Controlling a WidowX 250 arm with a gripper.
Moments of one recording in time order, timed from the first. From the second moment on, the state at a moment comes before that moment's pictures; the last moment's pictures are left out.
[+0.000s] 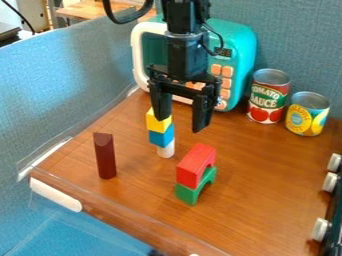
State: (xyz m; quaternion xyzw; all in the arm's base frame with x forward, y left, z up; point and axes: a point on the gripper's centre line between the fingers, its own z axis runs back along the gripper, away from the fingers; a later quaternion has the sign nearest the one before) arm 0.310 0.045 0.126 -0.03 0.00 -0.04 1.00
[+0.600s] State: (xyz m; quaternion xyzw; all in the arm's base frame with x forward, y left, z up) arm 0.314 0.039 0.085 -0.06 0.02 -0.03 1.00
